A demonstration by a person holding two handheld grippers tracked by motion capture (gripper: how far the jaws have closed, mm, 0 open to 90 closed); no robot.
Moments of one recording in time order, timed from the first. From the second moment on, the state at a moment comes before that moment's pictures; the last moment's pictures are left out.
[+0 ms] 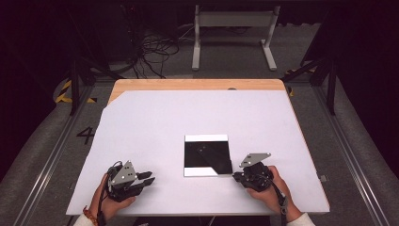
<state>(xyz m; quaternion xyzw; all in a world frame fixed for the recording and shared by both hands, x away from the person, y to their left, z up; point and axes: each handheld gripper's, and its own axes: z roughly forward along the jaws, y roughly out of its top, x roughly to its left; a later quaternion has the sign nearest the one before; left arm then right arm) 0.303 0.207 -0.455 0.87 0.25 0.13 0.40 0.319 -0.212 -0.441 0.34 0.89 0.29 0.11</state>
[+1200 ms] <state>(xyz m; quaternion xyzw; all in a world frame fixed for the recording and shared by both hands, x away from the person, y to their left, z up) 0.307 0.201 -0.459 0.88 0.24 0.12 0.39 0.326 -0.217 -0.444 0.35 0.86 0.36 0.07</state>
